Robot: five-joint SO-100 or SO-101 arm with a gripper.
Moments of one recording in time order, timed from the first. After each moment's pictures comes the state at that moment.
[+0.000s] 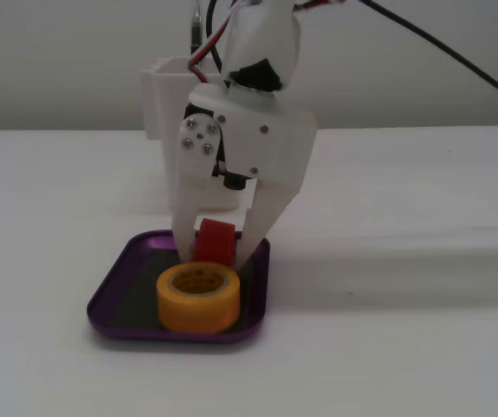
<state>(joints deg) 0.4 59.1 65.4 59.1 -2.3</state>
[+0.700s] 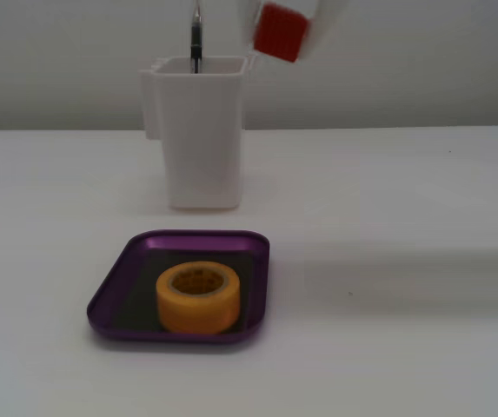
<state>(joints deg) -0.2 87.5 54.8 93.3 -2.2</state>
